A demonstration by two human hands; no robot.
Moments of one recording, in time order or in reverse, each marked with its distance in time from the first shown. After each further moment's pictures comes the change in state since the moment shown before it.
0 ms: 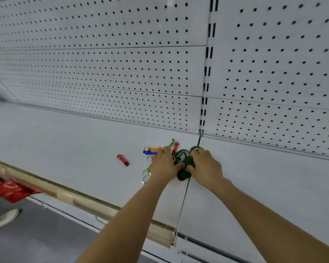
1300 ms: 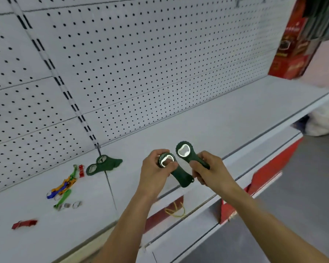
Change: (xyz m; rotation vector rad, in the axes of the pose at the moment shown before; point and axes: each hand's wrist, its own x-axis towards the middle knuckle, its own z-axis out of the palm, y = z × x) left_hand -0.197 0.100 0.004 -0.885 -0.552 0.621; right_hand -0.307 0.015 -0.069 0.934 0.626 0.685
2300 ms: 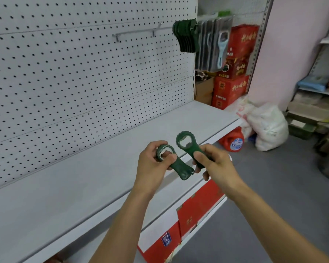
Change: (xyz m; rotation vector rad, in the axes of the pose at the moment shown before) left_hand 0.072 0.123 0.433 -0.117 -0.109 0.148; right_hand 0.069 0.107 -0.436 0.159 0.194 -0.148
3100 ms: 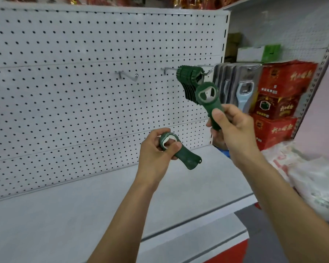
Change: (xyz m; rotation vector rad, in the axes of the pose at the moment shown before) left_hand 0.200 0.086 0.115 -0.093 0.291 0.203; right_hand 0.280 -0.093 -0.114 0.253 -0.021 -0.370
